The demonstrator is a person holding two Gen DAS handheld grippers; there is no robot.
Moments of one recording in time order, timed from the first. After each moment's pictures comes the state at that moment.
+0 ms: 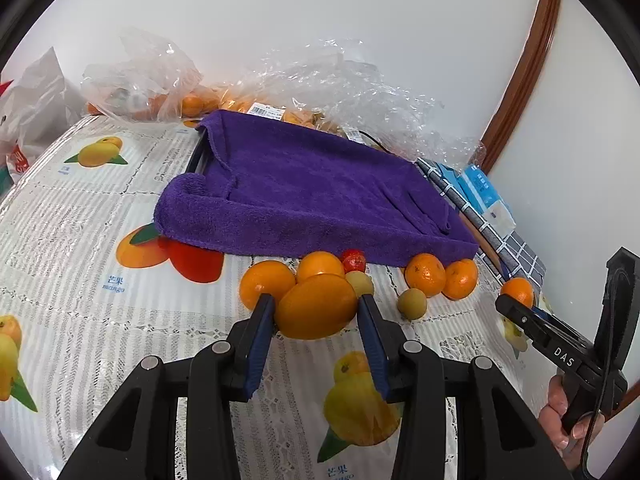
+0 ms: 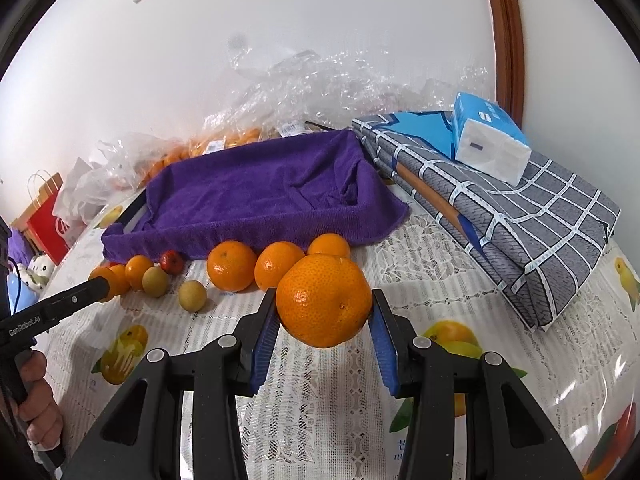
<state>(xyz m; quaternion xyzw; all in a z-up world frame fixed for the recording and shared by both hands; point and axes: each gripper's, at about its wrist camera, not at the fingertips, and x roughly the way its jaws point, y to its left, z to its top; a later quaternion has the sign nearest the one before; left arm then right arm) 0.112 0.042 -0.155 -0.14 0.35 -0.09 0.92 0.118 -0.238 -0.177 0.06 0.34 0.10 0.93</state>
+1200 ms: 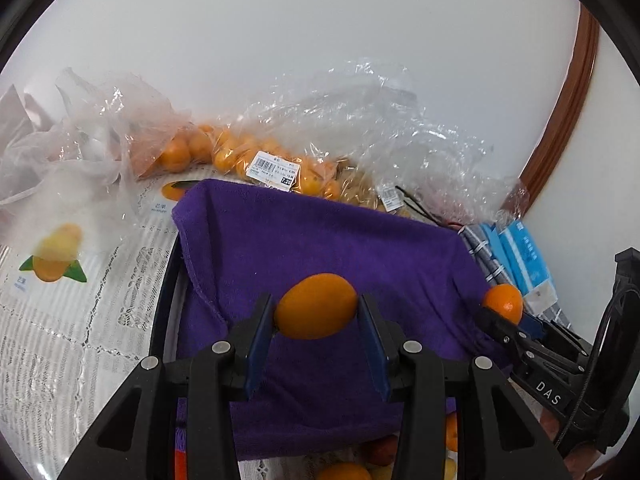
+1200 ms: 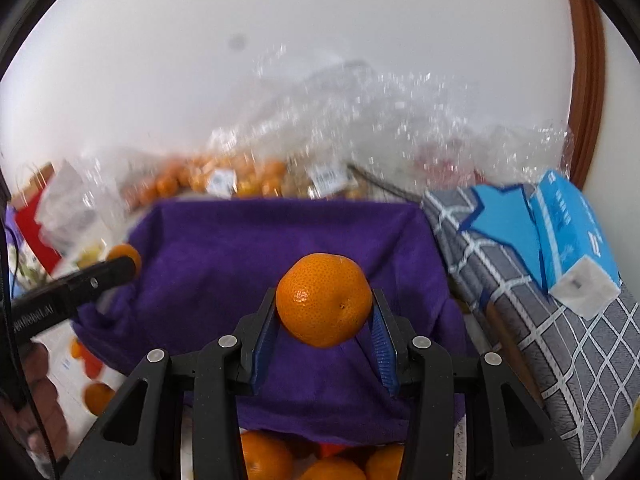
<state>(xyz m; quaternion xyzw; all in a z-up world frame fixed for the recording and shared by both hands) 0.248 0.048 -0.129 -0.14 0.35 -0.06 0.92 0.259 -0.175 -0.148 0.00 0.35 0.12 0.93</state>
